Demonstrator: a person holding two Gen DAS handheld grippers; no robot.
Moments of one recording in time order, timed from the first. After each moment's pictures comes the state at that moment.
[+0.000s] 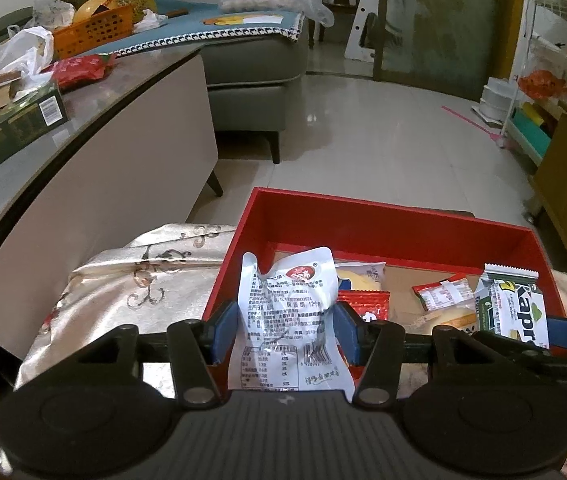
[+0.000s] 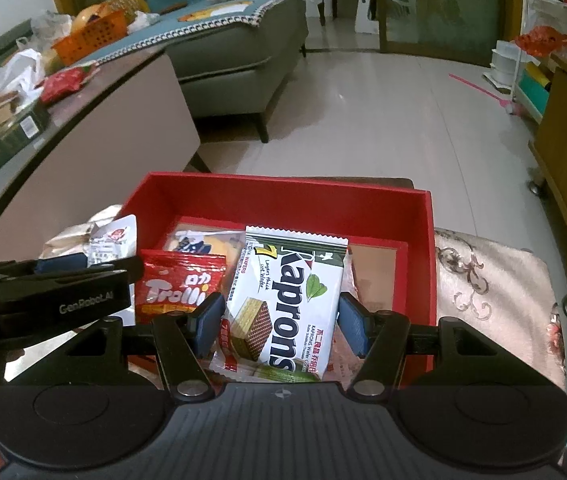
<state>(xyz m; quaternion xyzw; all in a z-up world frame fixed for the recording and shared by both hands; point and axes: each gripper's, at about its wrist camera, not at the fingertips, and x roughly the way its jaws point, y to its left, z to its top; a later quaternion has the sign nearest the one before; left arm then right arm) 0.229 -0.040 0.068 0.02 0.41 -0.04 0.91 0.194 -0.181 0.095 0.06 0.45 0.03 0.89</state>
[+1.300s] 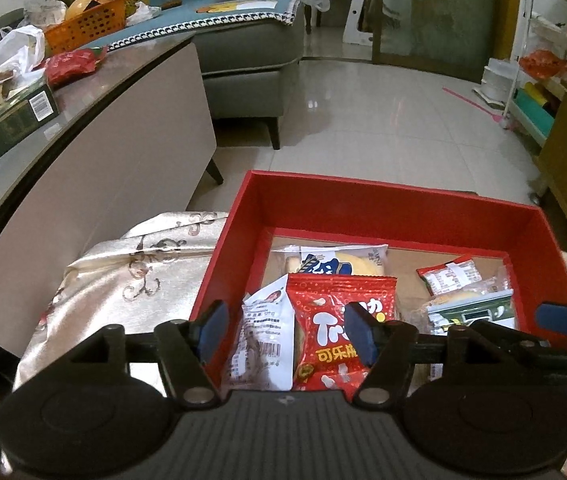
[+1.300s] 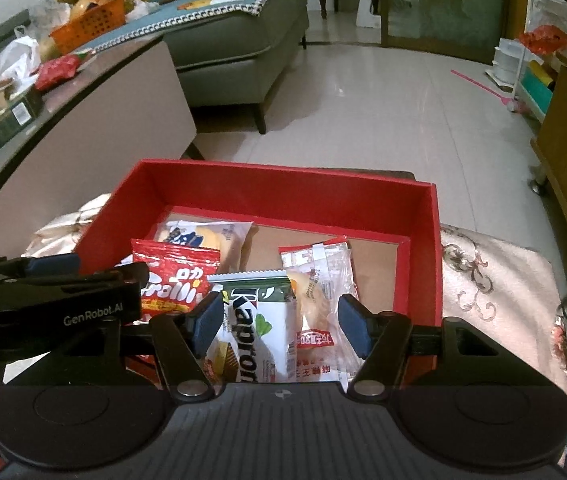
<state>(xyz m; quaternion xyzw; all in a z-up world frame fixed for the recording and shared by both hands) 0.233 -0.047 0.061 0.04 0.43 -0.04 0.90 0.199 -0.182 0.088 0.05 0.46 0.03 0.89</state>
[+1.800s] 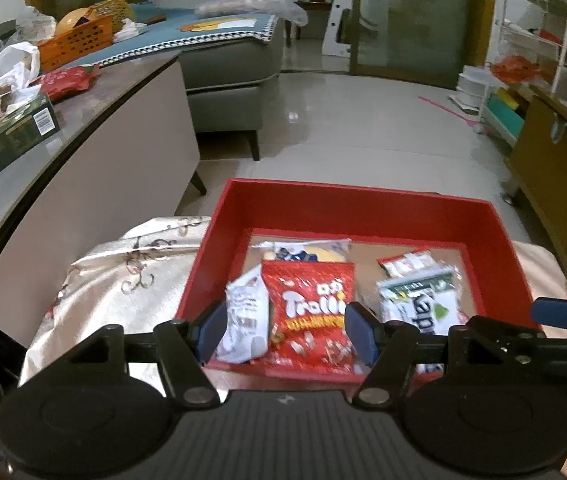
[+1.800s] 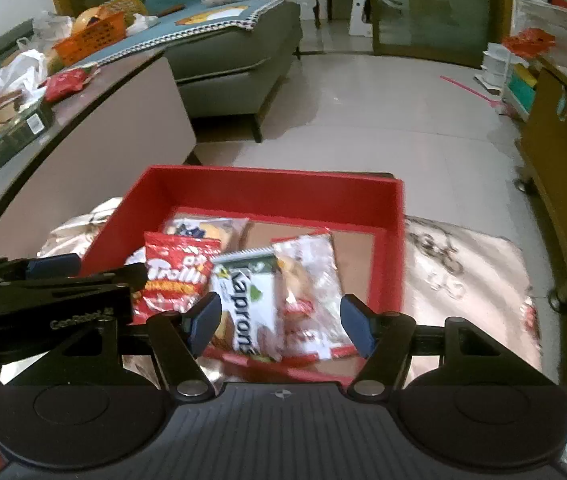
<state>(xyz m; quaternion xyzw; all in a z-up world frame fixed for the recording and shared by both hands) 0.191 -0.053 0.084 0.04 0.41 -0.07 0.91 0.162 -0.195 0.112 0.06 0.45 0.02 0.89</state>
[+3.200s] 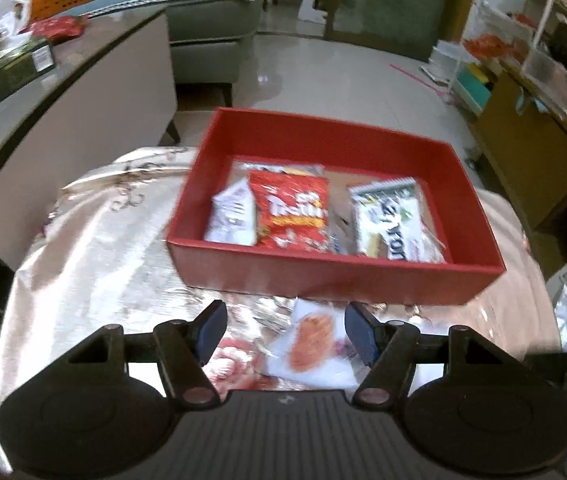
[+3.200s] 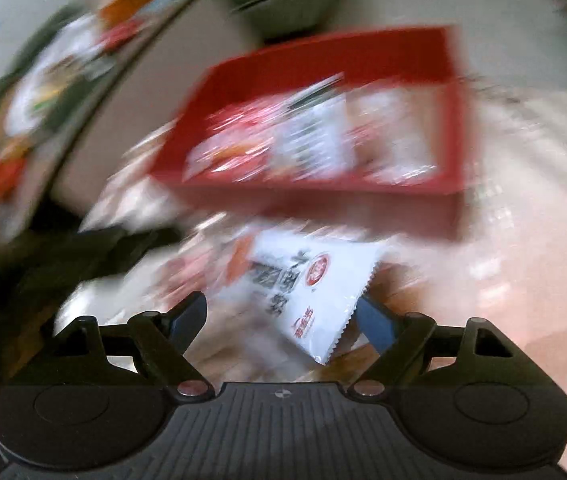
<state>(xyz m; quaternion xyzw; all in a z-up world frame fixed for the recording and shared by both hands) 0.142 -0.017 0.085 0.00 0.47 -0.12 0.88 0.104 -0.198 0.065 0.17 0.54 0.19 0.80</state>
